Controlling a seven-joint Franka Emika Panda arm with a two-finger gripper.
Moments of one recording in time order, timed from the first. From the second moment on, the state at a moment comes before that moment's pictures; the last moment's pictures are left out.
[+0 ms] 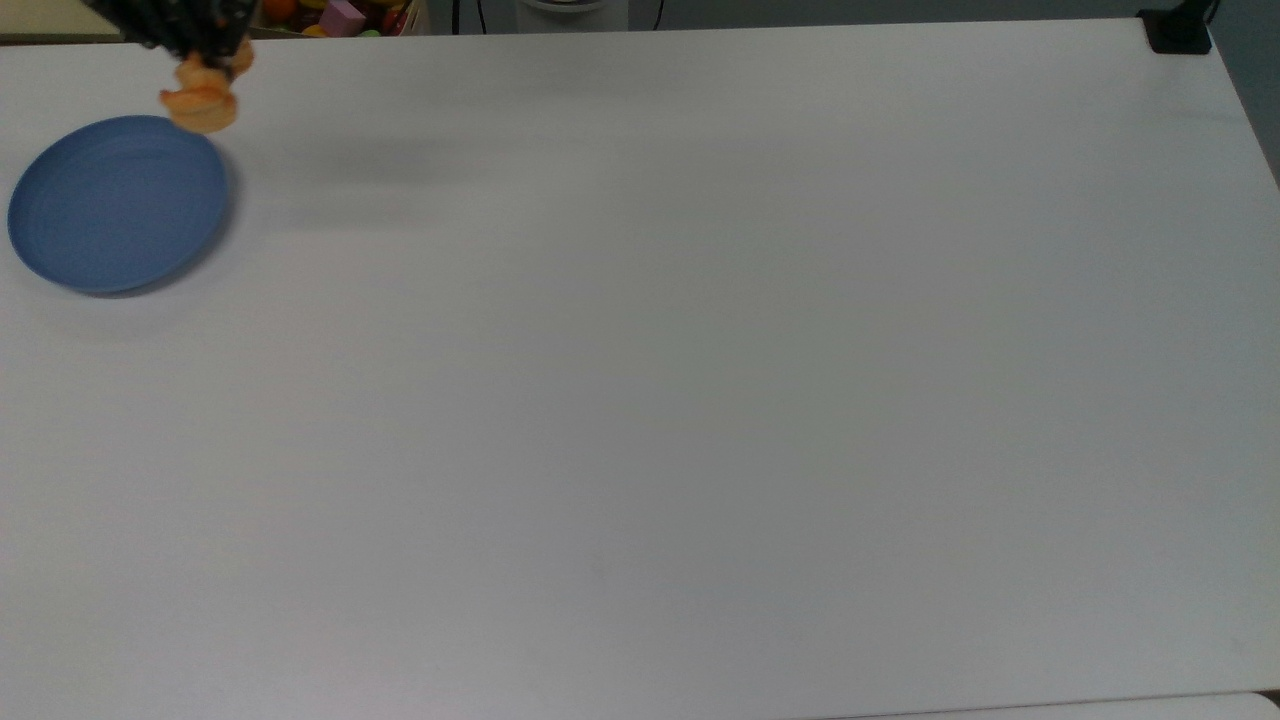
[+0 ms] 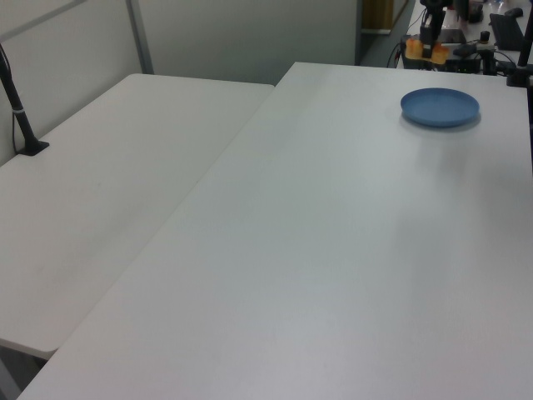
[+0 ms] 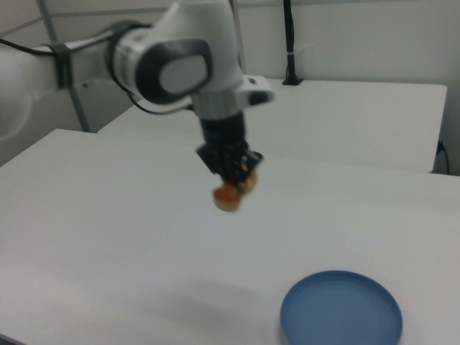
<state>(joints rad) -0.02 0.11 -0.34 -1.63 0.03 1.77 -0.34</state>
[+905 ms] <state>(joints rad) 0.09 0.09 0.22 -1.61 0.01 1.70 0.17</state>
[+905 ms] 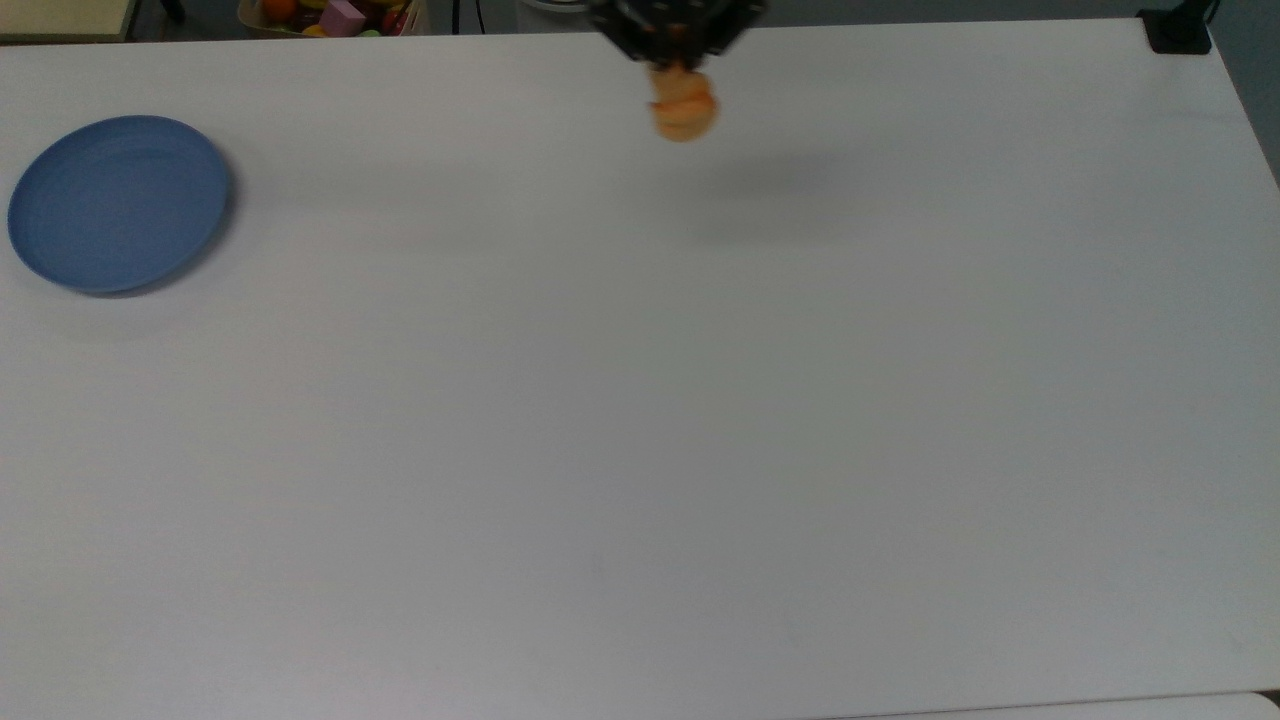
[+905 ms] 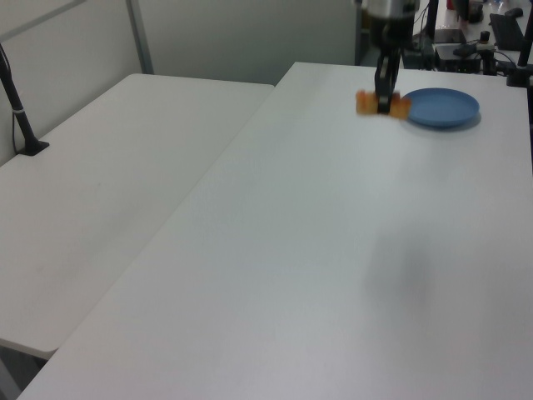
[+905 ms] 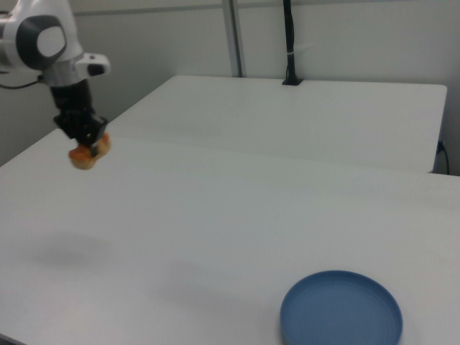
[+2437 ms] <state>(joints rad) 0.39 0.53 0.33 -1.67 -0.22 2.02 0.67</state>
